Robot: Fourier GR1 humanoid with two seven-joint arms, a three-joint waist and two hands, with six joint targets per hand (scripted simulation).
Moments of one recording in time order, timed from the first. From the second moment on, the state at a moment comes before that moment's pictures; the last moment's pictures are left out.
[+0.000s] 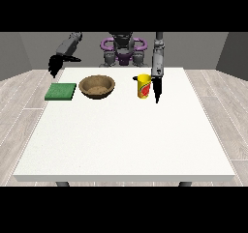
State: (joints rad) left arm -0.59 0.10 0.25 -0.77 0.05 0.14 -0.71; right arm -0.43 -0.27 -0.24 -1.26 -0.22 0.23 -0.31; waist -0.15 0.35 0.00
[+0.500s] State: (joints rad) left arm -0.59 0.12 0.26 -0.78 -0.03 0.36 -0.80; right arm -0.47 -0.31 -0.26 -1.30 -0.25 0.27 -0.32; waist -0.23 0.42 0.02
